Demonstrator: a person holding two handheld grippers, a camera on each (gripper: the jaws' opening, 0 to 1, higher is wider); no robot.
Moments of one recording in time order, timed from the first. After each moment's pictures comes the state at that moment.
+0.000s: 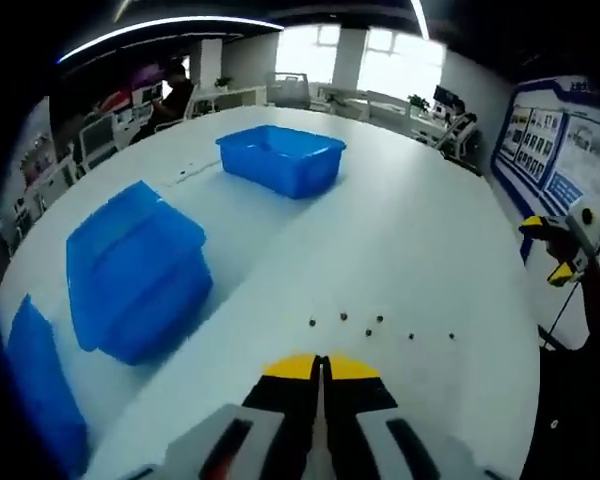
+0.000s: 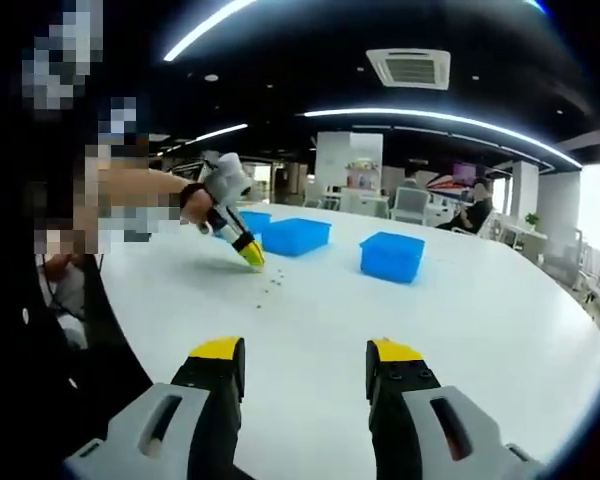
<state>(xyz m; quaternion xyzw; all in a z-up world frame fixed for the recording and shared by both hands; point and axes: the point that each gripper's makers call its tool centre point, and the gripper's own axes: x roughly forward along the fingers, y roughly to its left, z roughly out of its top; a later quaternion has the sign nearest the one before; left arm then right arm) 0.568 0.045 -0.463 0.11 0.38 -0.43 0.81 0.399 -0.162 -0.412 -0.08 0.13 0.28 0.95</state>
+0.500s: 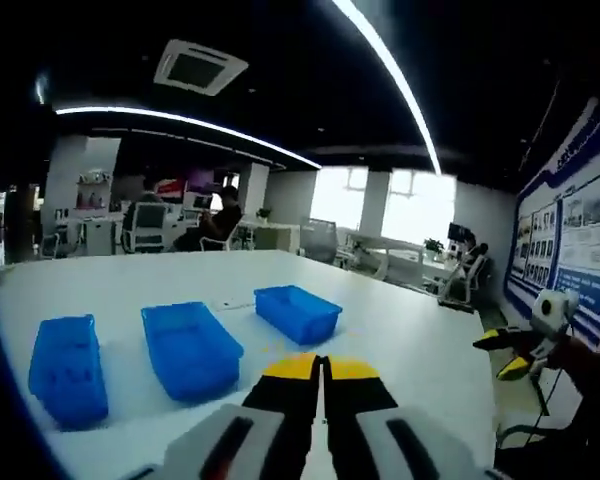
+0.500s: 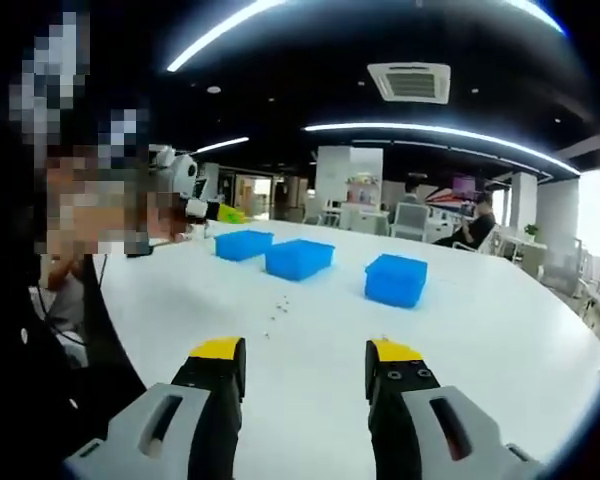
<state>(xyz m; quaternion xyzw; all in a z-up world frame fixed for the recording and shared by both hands) 0.521 0.069 -0.325 -0.06 0.09 -0.39 0.91 0.402 -0.144 -0.382 -0.08 0.09 0.28 0.95</state>
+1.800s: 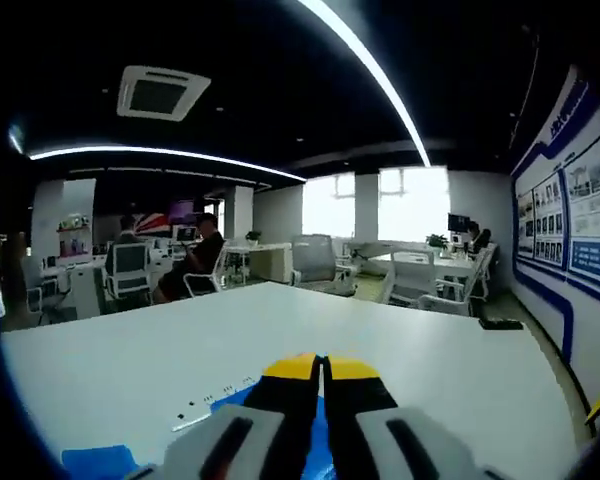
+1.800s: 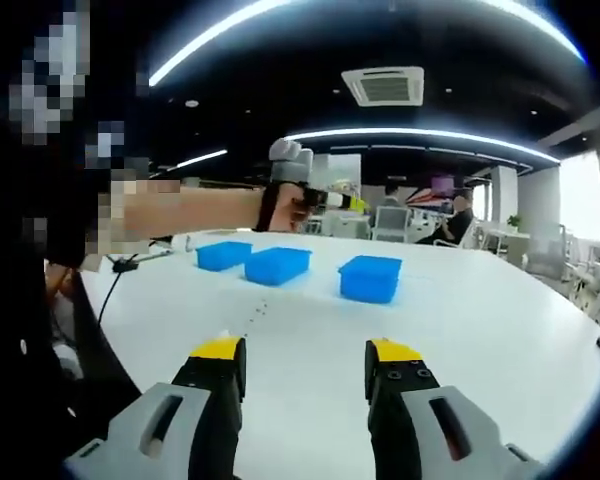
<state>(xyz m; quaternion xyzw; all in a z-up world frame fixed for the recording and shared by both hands) 0.727 -0.144 -0.303 0.02 0.07 -0.41 0.91 0.397 -0.183 -0.385 -0.04 0.08 0.24 0.97</state>
